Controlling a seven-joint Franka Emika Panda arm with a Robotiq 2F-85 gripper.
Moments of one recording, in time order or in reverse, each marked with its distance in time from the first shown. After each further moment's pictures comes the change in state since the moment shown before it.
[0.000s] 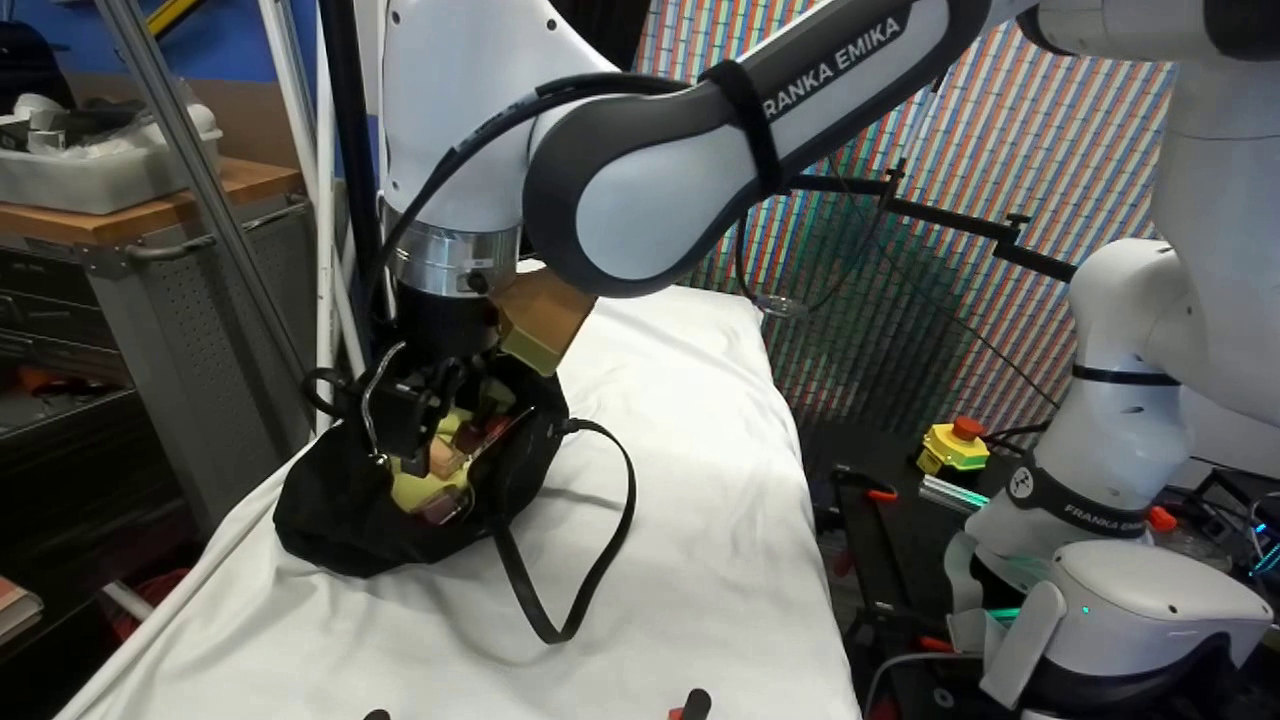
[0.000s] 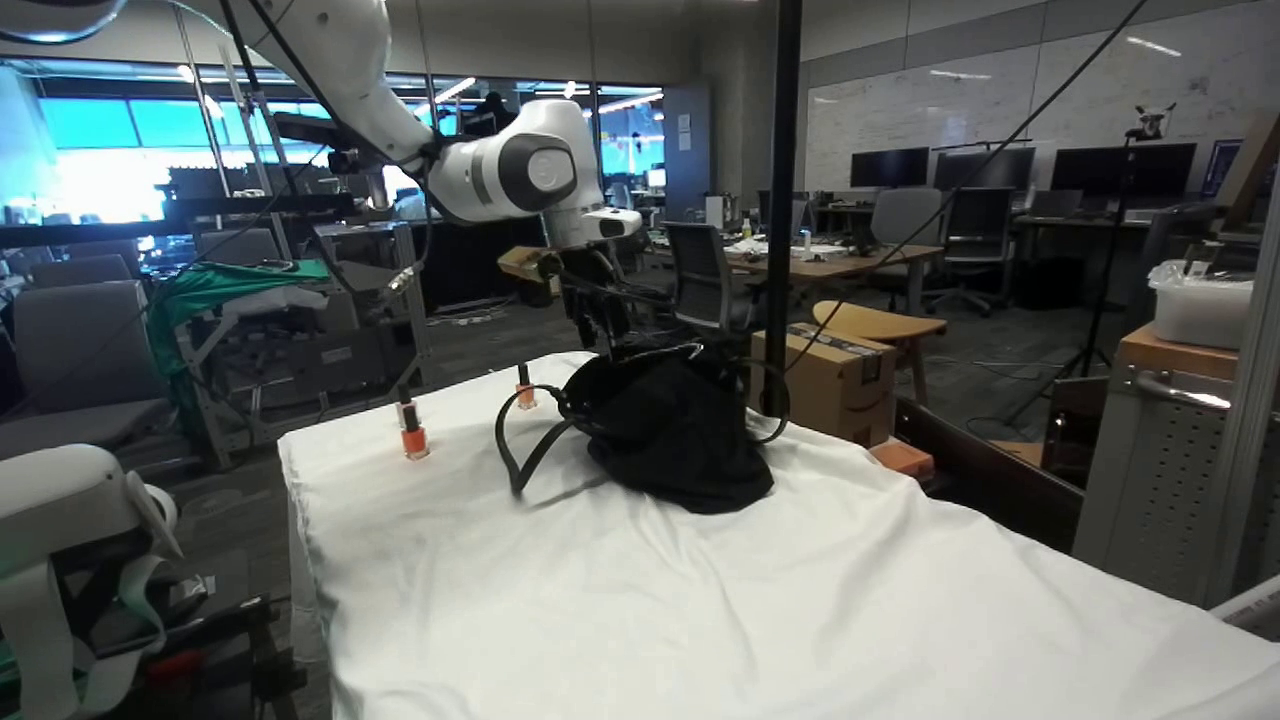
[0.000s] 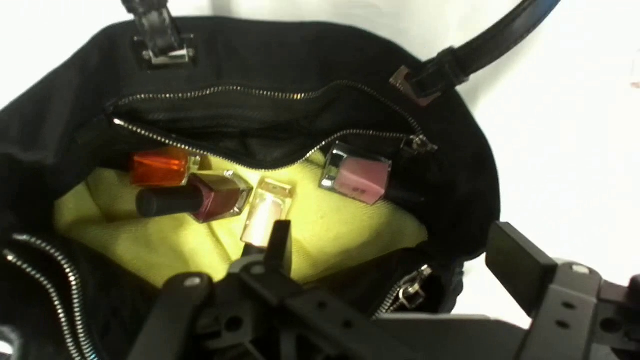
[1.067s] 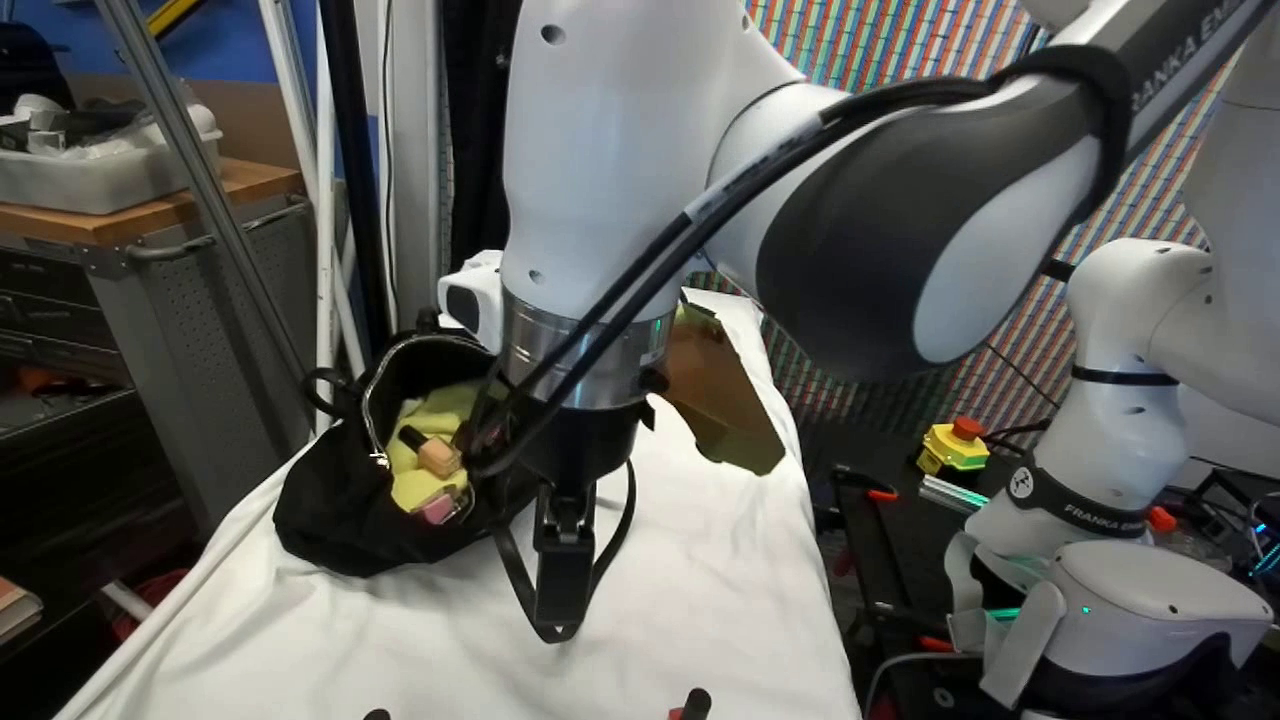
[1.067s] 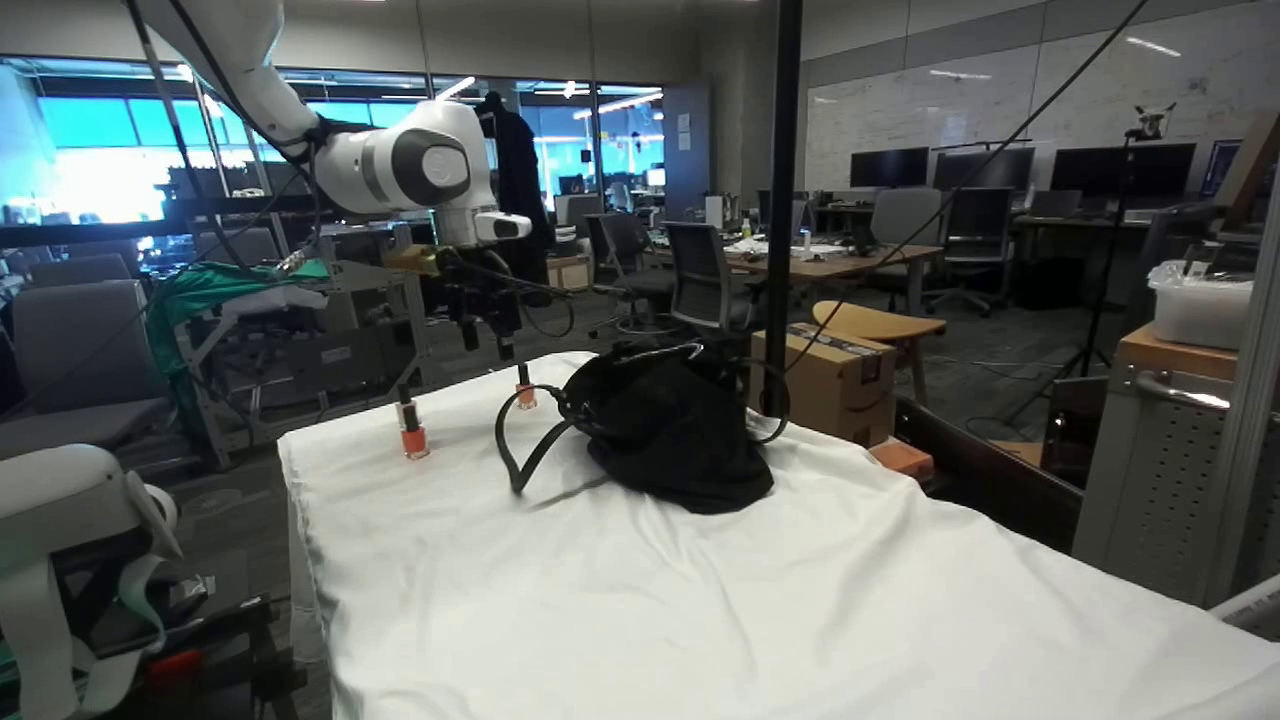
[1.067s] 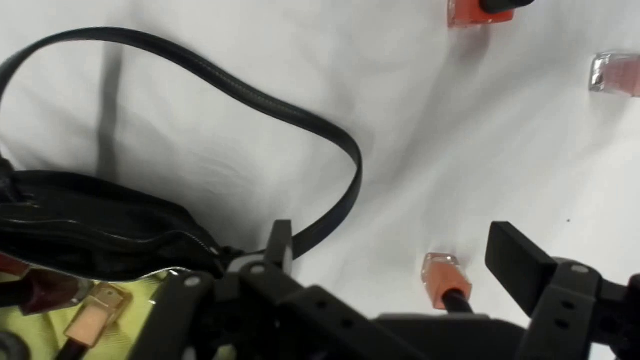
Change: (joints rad) arm 0.047 -0.195 0.169 -0.275 0.001 -0.010 -0.077
